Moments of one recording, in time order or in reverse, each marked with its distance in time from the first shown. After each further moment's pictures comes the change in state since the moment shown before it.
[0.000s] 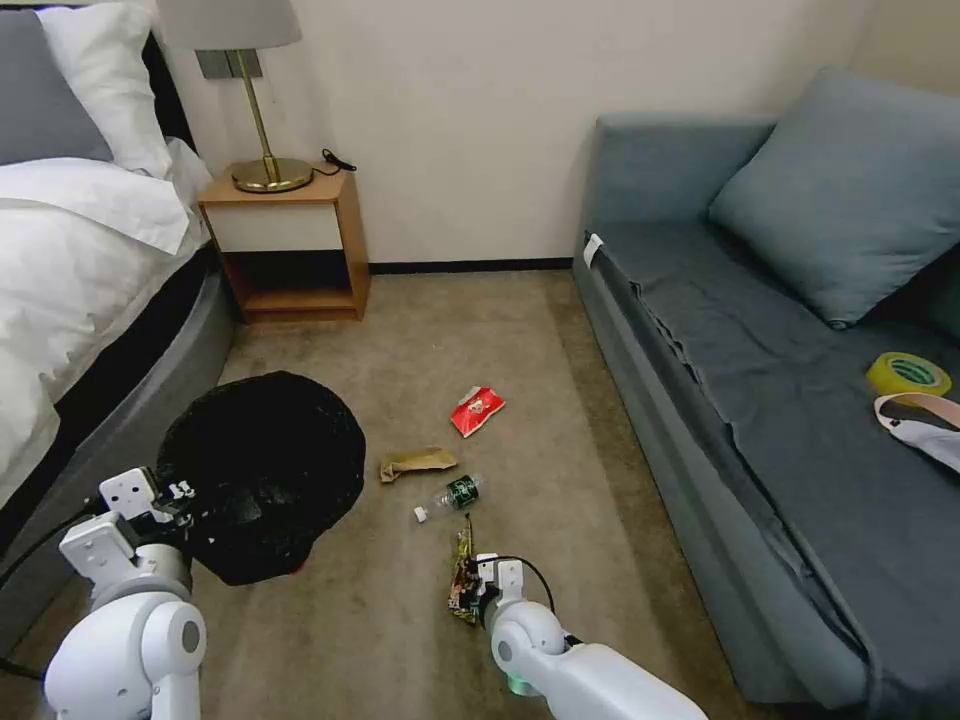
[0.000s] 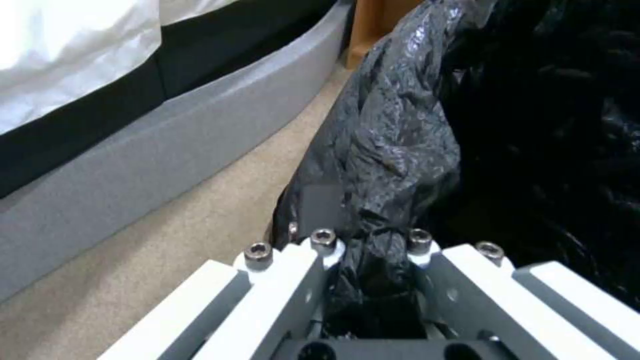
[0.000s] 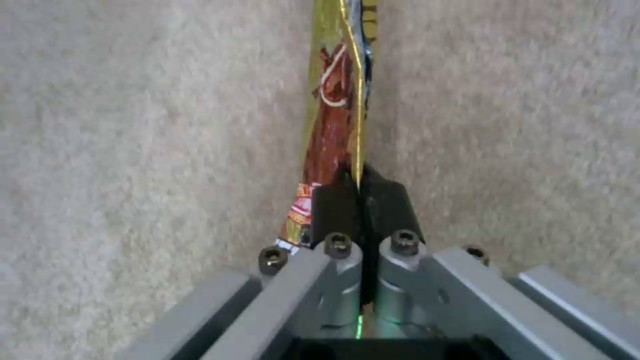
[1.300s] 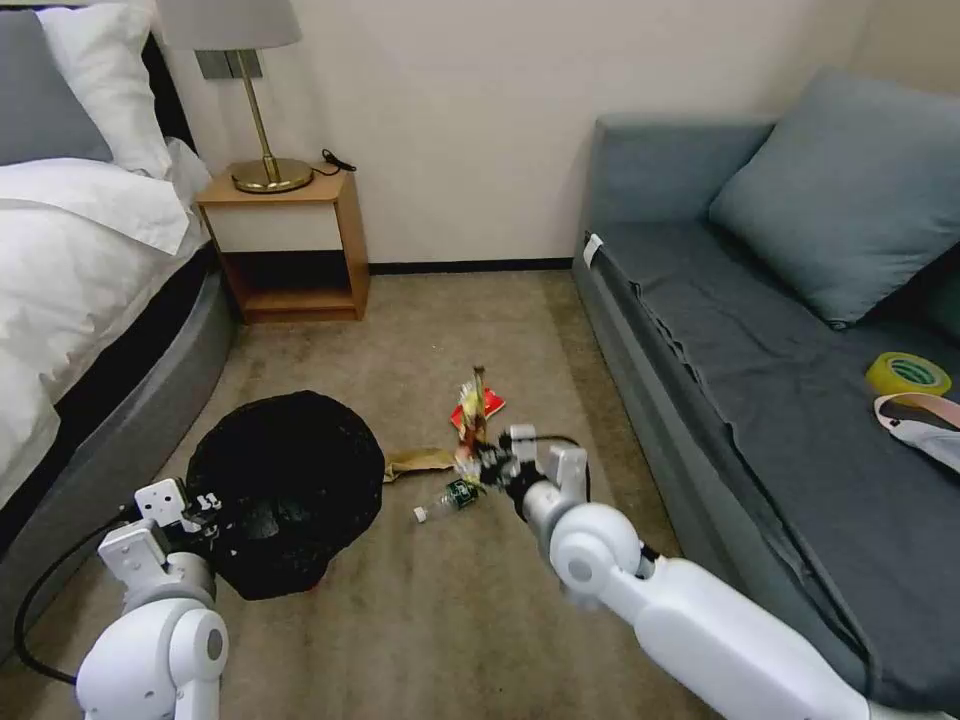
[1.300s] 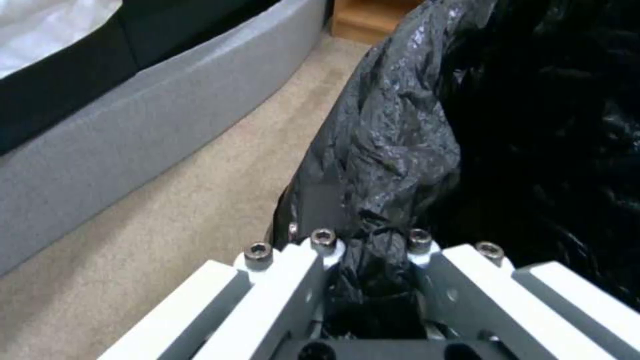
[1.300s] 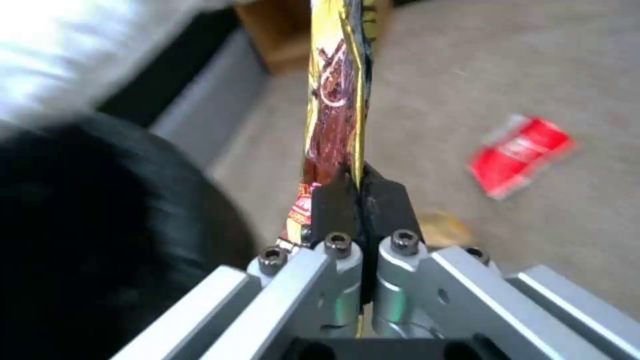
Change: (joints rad) left arm 0.045 0.008 0.069 0.026 0.031 -0.011 -0.004; right arm 0.179 -0.229 0.091 0.657 0.164 -0.009 0.086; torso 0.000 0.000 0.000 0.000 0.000
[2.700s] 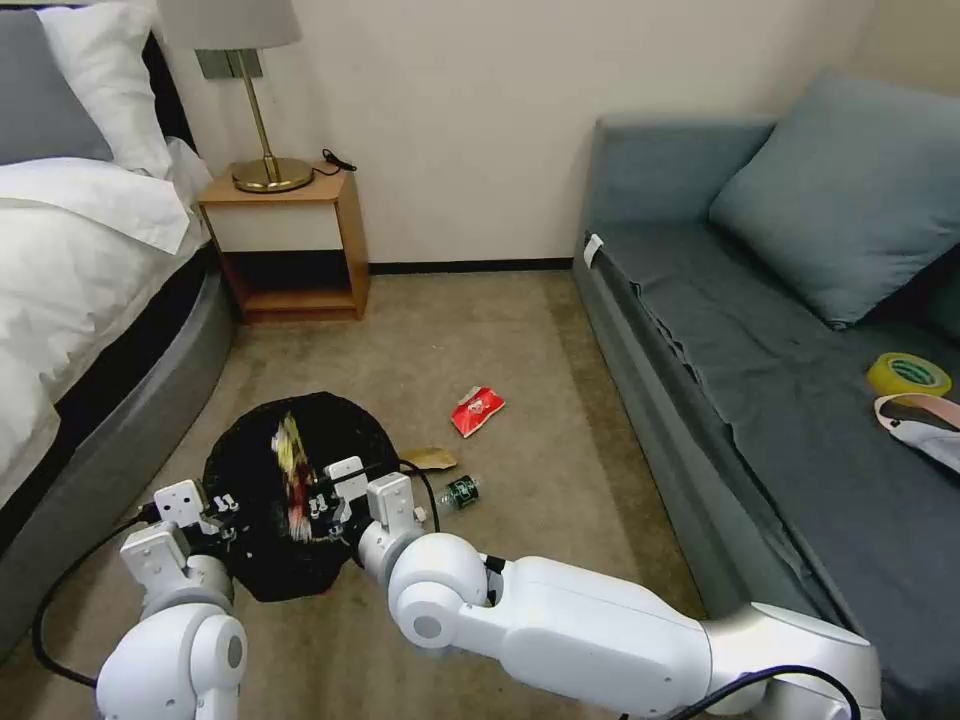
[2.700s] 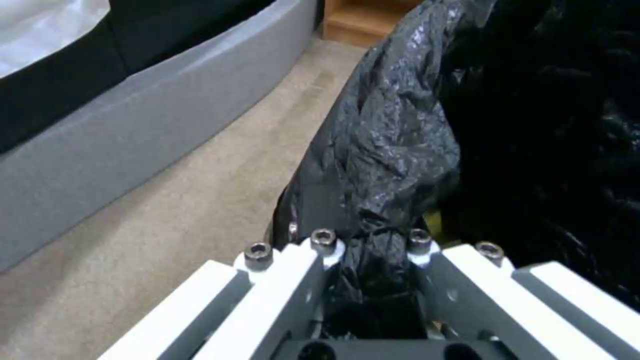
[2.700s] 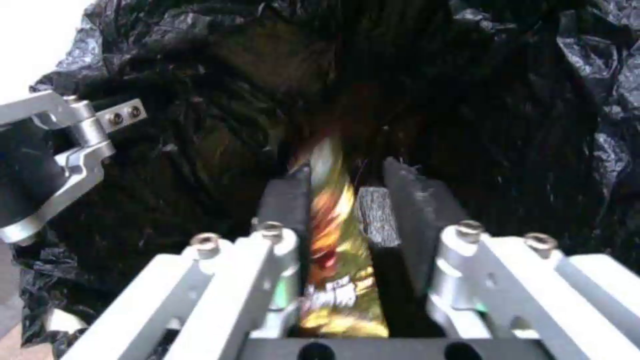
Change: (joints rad) left arm 0.014 -0.026 0.040 -0.027 0.040 -0.004 -0.001; right arm 0.216 0.261 -0.431 -0.135 -0.034 -0.015 0.119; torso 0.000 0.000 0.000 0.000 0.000
